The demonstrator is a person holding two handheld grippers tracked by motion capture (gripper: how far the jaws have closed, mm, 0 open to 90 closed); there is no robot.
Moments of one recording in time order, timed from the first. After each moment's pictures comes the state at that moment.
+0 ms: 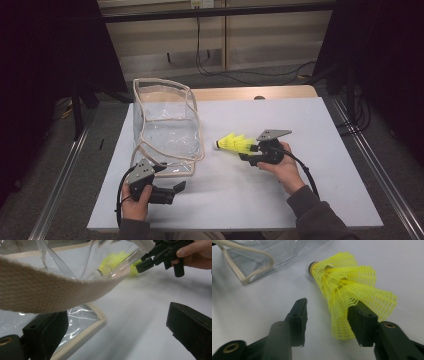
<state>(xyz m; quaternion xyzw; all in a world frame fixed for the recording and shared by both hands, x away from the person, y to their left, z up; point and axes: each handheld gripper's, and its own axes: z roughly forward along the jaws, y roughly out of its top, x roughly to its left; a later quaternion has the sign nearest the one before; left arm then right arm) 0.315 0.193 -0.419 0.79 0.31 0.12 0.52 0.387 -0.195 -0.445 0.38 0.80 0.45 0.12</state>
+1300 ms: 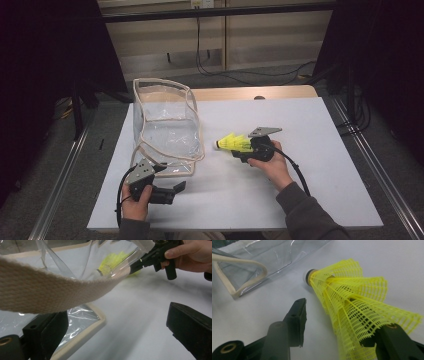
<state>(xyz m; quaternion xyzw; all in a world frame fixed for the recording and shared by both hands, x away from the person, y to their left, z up) 0.315 0.193 -0.419 0.79 0.31 0.12 0.52 0.402 -0.174 -0.452 0.41 0.79 0.45 0.12</state>
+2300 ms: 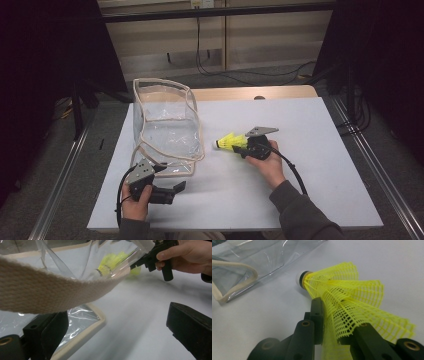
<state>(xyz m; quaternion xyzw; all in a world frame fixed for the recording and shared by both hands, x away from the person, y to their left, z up) 0.316 0.194 -0.419 0.79 0.31 0.12 0.52 0.406 -0.166 -0.454 0.42 0.78 0.44 0.14</state>
